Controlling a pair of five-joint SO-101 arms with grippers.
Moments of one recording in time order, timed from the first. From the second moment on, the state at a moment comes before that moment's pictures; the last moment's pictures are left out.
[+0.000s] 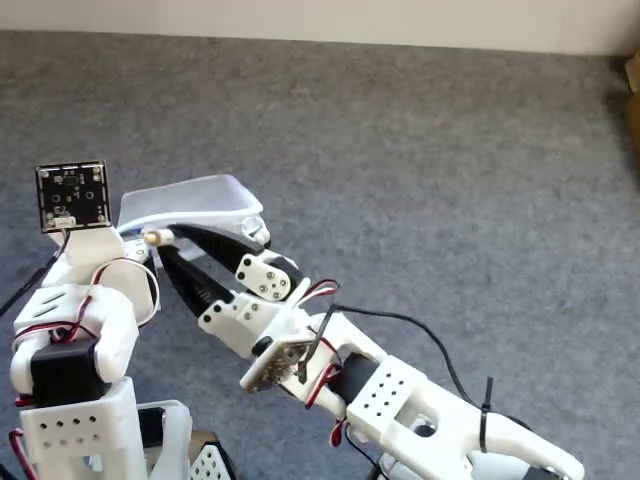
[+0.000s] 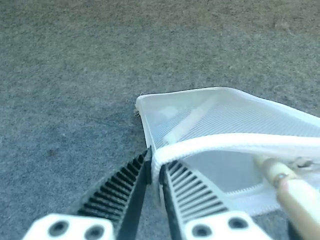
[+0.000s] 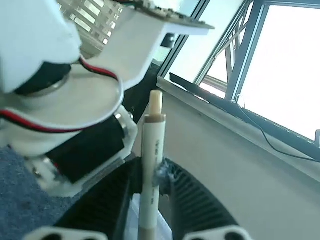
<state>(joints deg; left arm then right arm) -14.3 -67.0 43.9 71.2 3.8 -55.8 -41.7 71.9 -41.1 31.7</state>
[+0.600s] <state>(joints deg) -14.3 -67.0 43.9 71.2 3.8 -55.8 -41.7 74.2 -41.1 31.7</state>
